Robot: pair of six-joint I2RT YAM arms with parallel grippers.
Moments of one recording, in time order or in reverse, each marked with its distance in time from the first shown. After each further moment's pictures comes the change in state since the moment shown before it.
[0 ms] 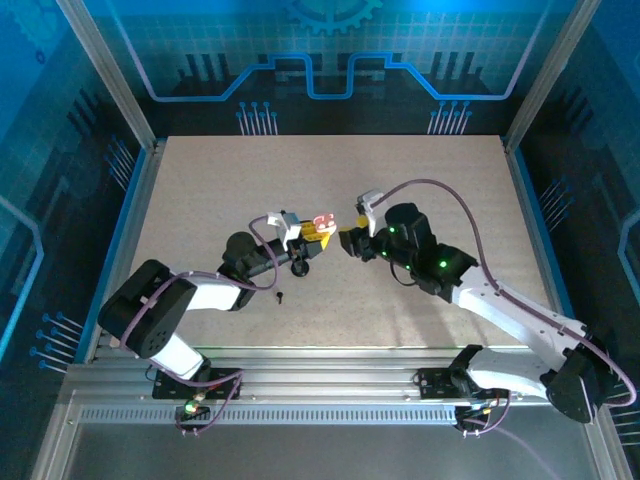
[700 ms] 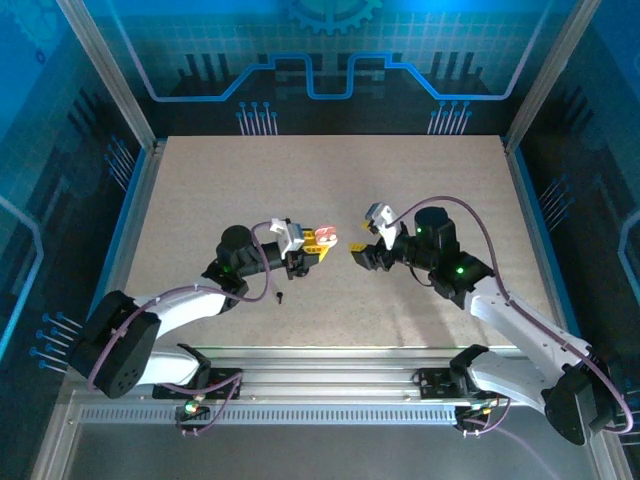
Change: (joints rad) left arm -0.006 -0.243 0.031 -0.432 0.131 0.253; right arm -0.194 -0.083 -0.146 0.107 -0.434 -0.400
